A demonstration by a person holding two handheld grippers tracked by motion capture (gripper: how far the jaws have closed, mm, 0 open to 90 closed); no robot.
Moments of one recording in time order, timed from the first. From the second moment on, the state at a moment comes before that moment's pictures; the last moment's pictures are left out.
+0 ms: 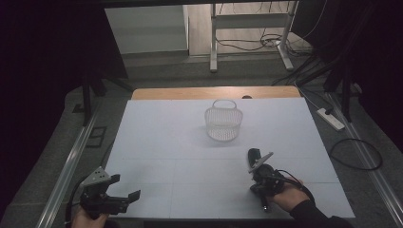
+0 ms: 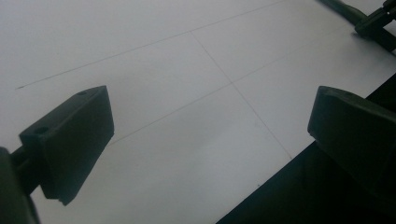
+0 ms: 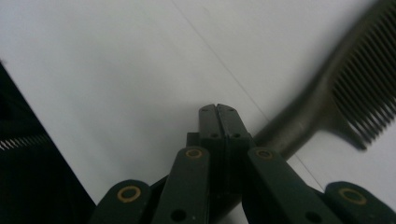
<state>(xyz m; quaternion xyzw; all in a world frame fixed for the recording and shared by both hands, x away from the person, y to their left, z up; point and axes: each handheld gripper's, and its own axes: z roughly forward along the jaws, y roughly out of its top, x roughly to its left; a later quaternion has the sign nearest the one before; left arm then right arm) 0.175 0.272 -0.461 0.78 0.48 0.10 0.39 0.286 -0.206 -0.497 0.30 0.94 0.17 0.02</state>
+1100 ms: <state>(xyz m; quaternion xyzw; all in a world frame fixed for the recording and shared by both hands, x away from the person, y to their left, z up) 0.176 0.271 -0.461 0.78 0.48 0.10 0.39 0.285 -0.280 -0.472 0.38 0.89 0.23 0.07</state>
